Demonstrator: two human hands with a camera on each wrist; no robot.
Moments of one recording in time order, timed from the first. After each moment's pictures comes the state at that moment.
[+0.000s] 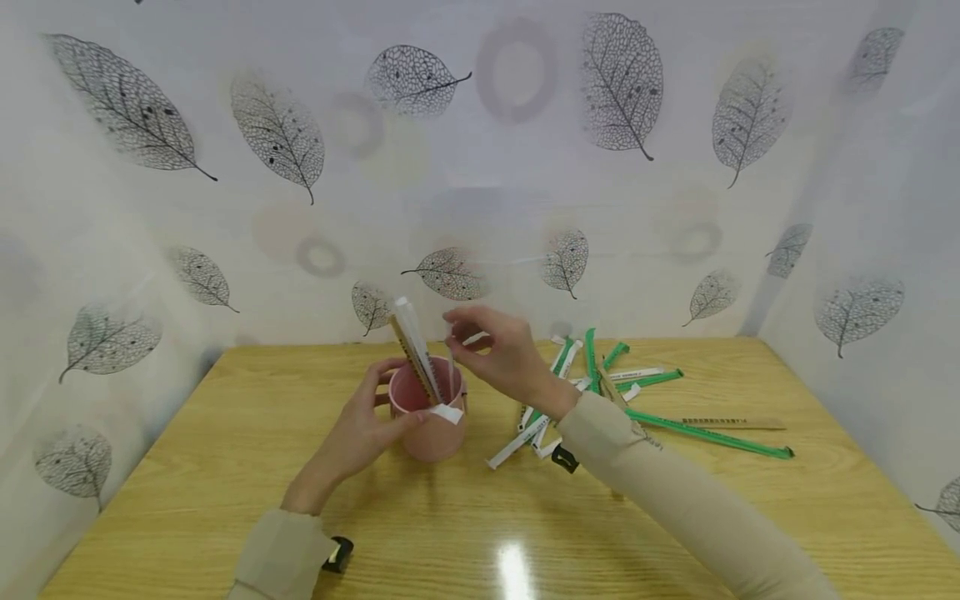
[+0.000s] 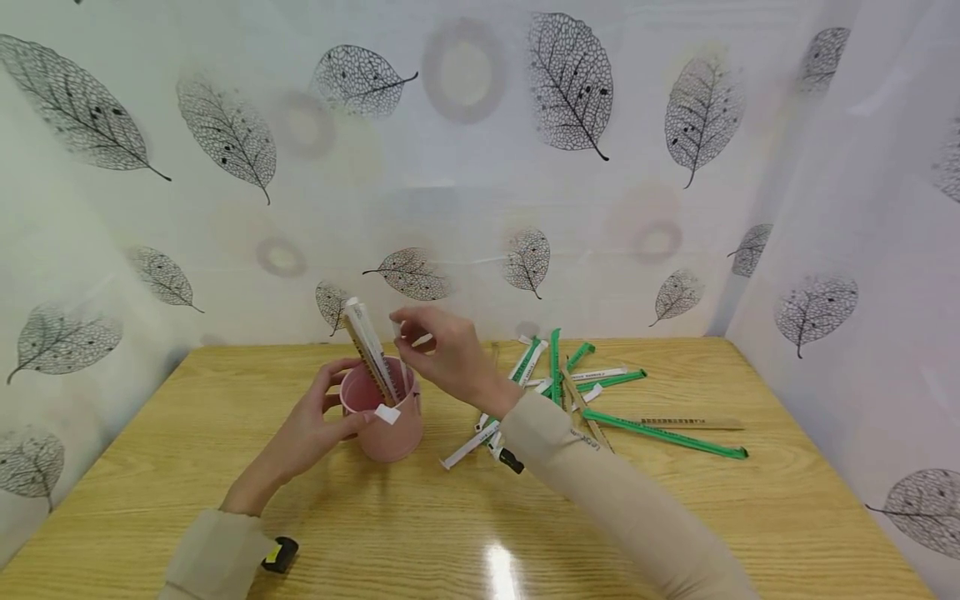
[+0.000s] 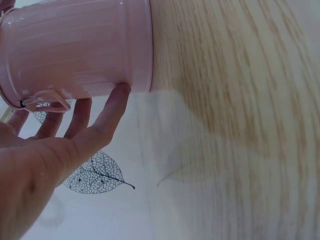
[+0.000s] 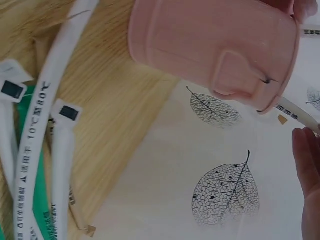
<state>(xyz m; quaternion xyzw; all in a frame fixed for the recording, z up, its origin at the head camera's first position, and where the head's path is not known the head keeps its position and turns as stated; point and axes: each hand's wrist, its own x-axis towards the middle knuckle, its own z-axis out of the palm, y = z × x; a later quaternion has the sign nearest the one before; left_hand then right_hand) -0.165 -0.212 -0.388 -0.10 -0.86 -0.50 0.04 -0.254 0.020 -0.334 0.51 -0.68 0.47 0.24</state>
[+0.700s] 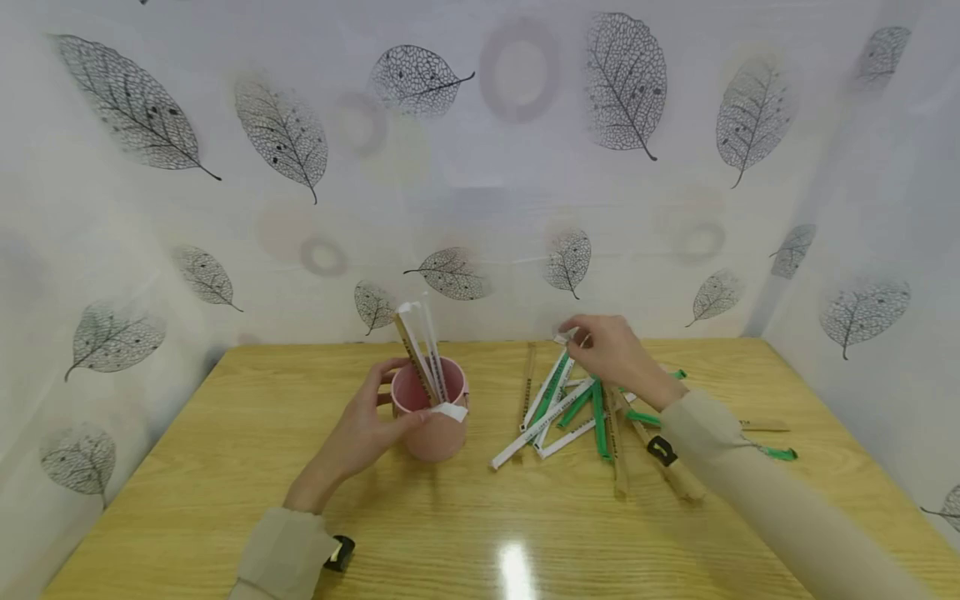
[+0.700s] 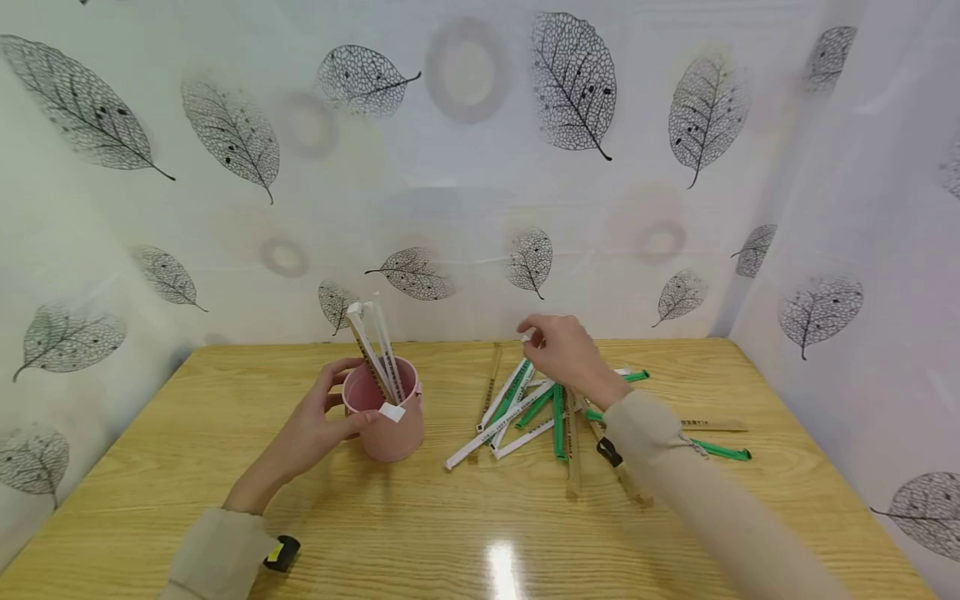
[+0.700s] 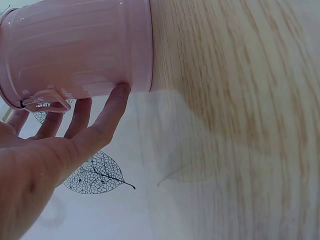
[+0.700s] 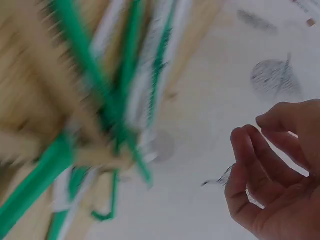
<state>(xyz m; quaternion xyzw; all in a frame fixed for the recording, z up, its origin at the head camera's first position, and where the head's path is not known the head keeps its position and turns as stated) -0.164 -0.211 -0.388 -0.09 -0.87 -0.49 0.04 -0.281 0.149 -0.346 0.30 -0.91 0.27 0.11</state>
